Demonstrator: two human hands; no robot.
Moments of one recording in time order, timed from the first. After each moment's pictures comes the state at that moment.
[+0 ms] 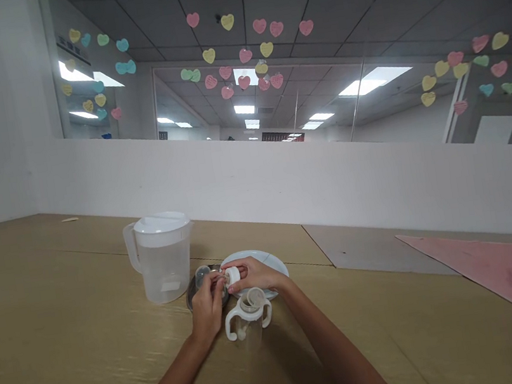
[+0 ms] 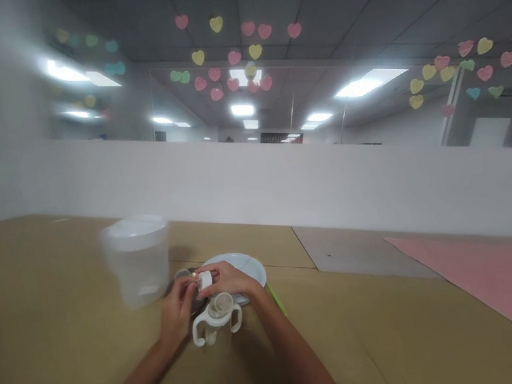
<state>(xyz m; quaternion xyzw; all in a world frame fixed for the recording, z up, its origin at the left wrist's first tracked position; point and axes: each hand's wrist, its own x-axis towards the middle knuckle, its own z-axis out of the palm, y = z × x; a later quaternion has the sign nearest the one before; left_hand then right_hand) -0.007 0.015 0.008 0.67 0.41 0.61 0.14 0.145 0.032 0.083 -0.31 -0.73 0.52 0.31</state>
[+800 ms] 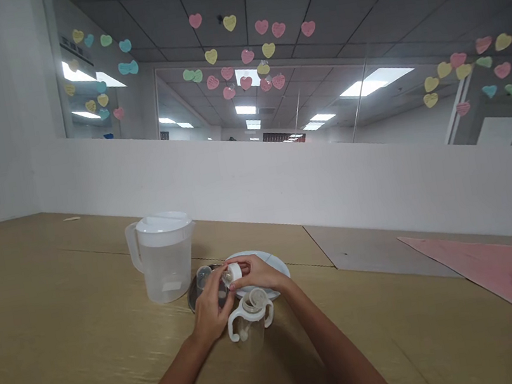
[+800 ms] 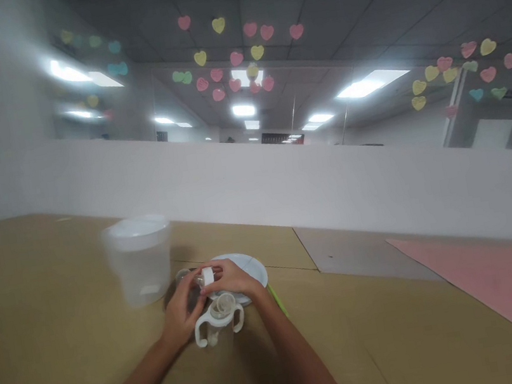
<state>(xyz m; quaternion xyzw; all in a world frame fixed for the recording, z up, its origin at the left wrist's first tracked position) -0.010 0.014 0.007 0.74 0.34 0.57 0.10 0.145 0.035 0.082 -0.32 -0.73 0.50 0.34</state>
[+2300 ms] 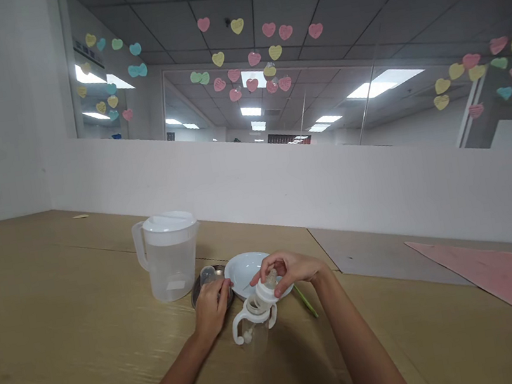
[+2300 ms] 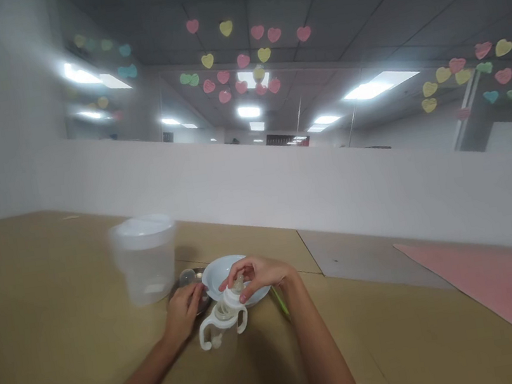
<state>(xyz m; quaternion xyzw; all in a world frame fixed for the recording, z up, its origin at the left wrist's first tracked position) -0.014 0.023 0.004 0.73 0.43 0.53 0.05 0.201 0.005 0.140 -0.24 -0.79 0.53 0.17</state>
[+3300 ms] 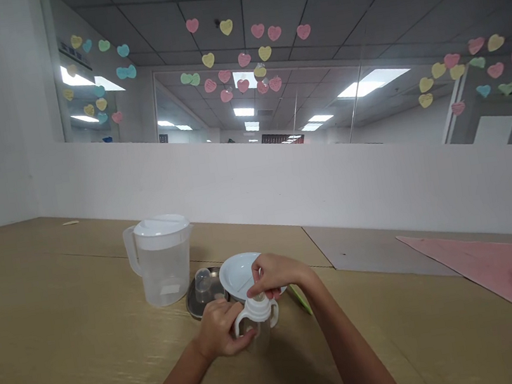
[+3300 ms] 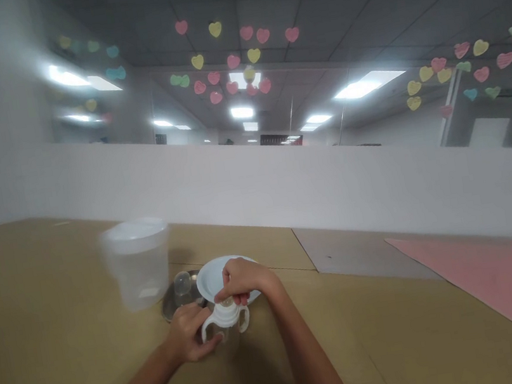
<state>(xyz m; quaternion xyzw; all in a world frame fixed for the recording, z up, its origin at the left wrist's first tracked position) -0.002 0.001 0.002 0.83 0.20 0.48 -0.20 0.170 -0.013 0.146 -0.54 -0.79 0.28 0.05</state>
